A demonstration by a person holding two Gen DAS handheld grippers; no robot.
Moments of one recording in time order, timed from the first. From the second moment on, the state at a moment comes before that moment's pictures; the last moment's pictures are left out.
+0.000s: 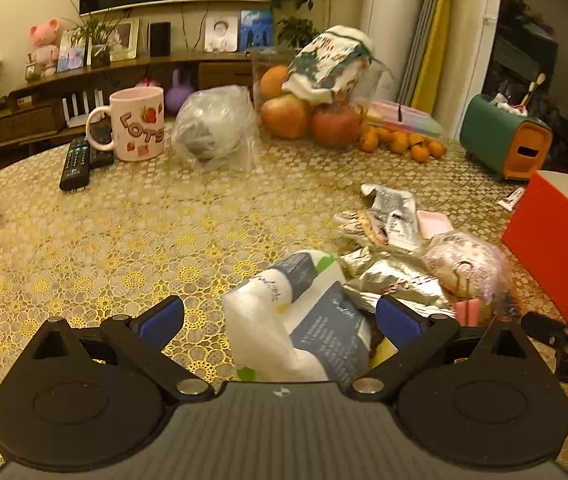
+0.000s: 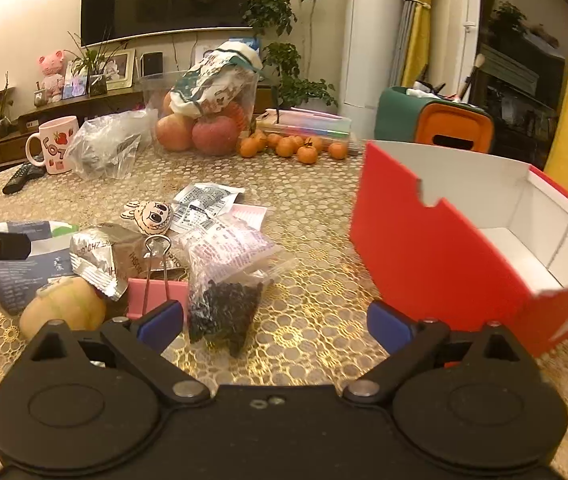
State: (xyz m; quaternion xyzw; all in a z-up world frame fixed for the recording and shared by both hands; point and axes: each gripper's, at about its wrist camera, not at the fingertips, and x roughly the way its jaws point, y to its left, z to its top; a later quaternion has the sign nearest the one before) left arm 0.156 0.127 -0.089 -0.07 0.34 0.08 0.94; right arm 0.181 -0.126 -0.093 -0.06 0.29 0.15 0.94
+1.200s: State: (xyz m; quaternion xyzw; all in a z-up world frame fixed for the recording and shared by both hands) left arm 0.146 0.129 -0.085 -0.14 0.34 0.07 0.93; right arm 0.191 -0.126 -0.092 -0.05 0.32 0.17 0.93
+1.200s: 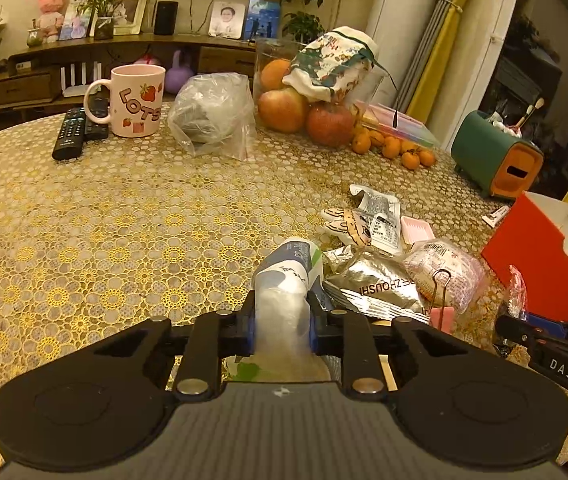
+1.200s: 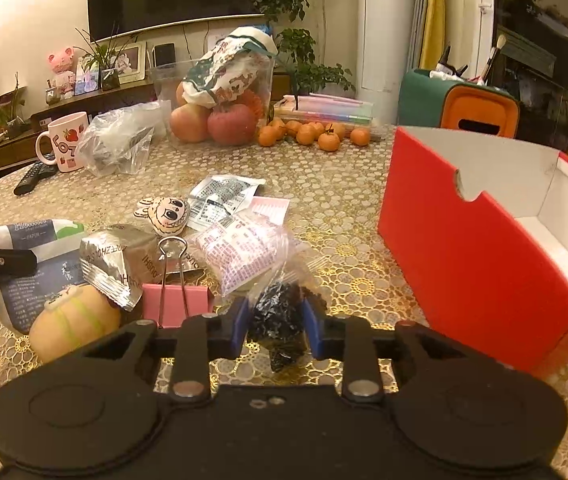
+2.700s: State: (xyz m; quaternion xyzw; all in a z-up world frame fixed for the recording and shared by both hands) left arm 0.131 -0.034 0.031 -0.12 0.27 -0.10 0.95; right arm 0.148 -0.260 0.019 0.03 0.24 0.17 0.95
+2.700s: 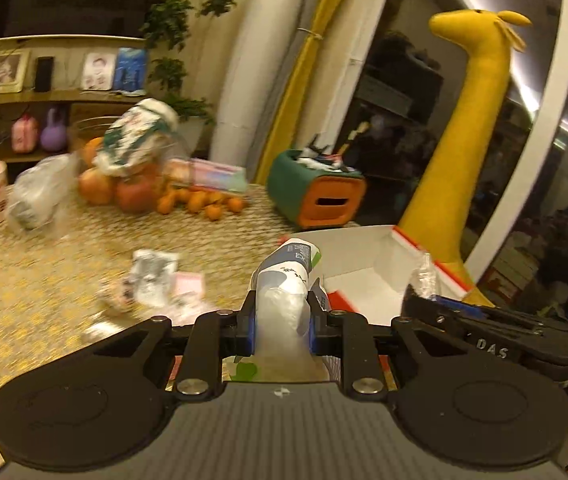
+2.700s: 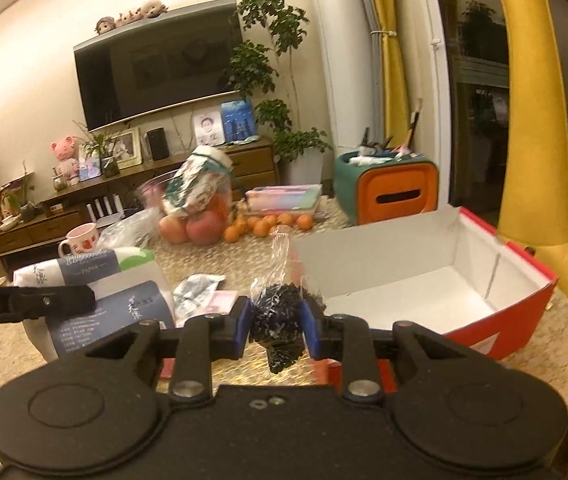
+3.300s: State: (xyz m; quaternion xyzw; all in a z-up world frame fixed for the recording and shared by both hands) left arm 0.233 -0.138 0.018 -0.07 0.29 -0.18 0.94; right arm 0.209 -0.328 0.006 0.01 0.27 0.10 0.96
